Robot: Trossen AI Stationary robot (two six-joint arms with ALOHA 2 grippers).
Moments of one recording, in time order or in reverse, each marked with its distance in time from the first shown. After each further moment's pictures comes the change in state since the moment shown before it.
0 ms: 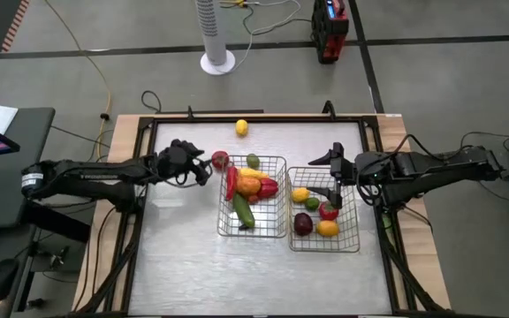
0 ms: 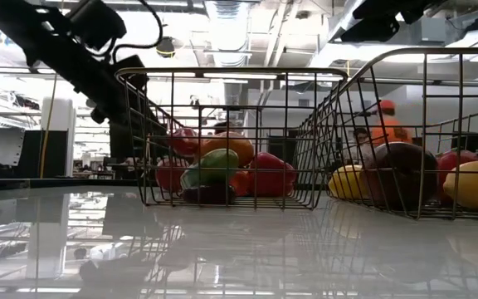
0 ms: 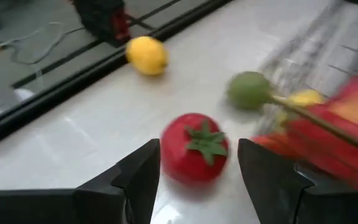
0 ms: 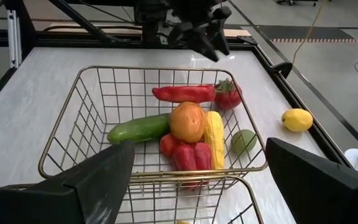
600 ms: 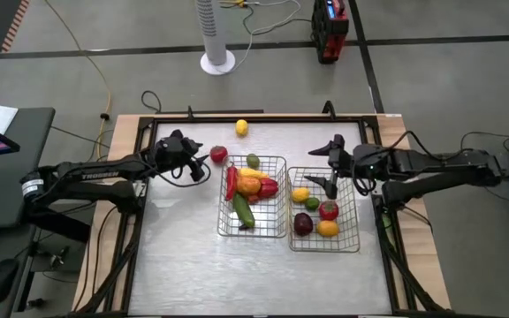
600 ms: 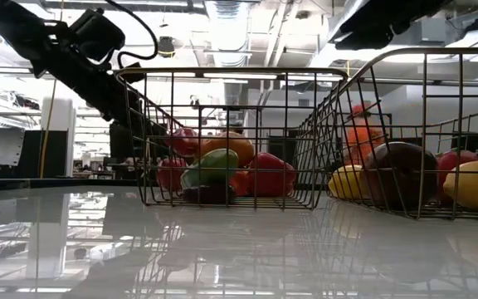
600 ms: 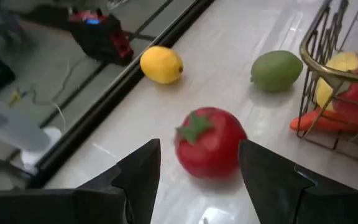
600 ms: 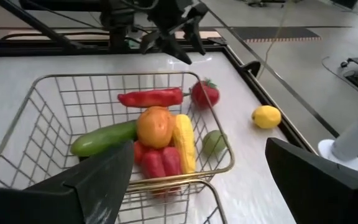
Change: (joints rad) left arm 0.179 0.000 -0.024 0.053 0.155 0.376; right arm -0.110 0.001 -0.025 0.057 -0.002 -0.024
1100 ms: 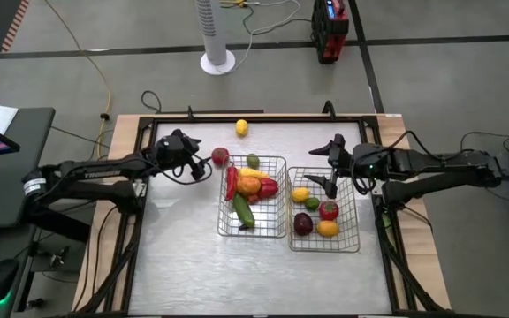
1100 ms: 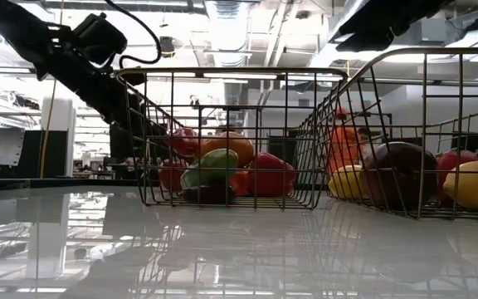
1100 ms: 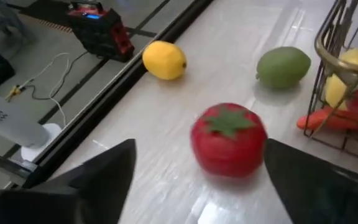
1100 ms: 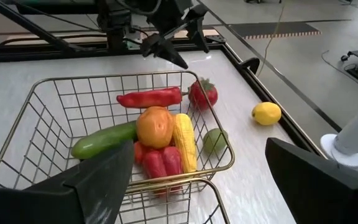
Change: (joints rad) left arm 0.029 0.029 0.000 0.020 0.019 0.000; right arm -0.013 0.000 0.000 -0.005 -0.001 0.032
